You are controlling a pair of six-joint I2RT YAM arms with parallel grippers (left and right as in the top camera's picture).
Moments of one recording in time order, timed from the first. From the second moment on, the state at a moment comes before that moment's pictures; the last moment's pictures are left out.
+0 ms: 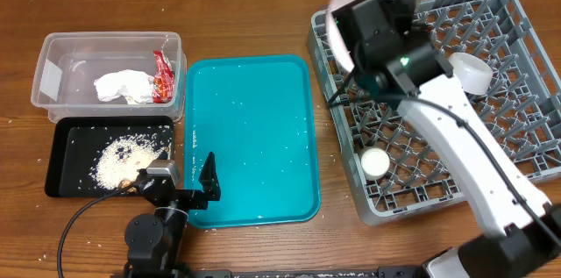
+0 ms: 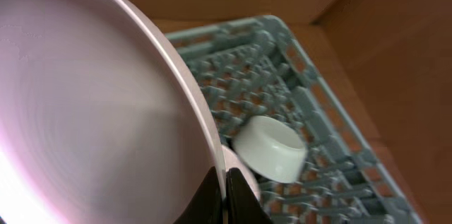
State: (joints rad) left arm -0.04 0.02 0.08 -0.24 0.09 -0.23; right arm 0.48 1.68 1.71 -1.06 0.86 0.40
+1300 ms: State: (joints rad) left arm -0.04 0.02 0.08 -0.24 0.09 -0.23; right arm 0.61 1.82 1.69 -0.97 1.00 0.30
